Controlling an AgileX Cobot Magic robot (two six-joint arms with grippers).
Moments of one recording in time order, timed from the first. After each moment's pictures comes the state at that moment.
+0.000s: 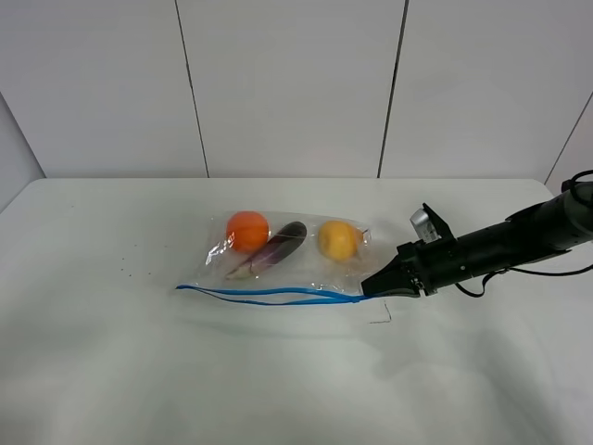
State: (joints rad) left arm 0.07 0.00 -0.50 -0.08 1.06 0.17; right arm -0.02 2.14 -1.00 1.32 1.12 -1.27
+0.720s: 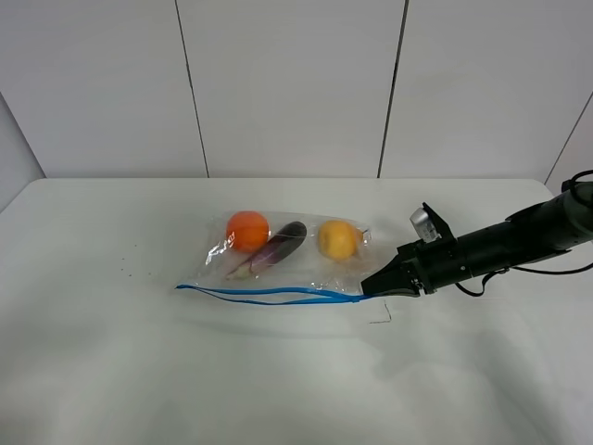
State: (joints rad) left arm 0.07 0.00 -0.50 -0.08 1.06 0.17; right arm -0.02 2.14 -1.00 1.32 1.12 -1.28
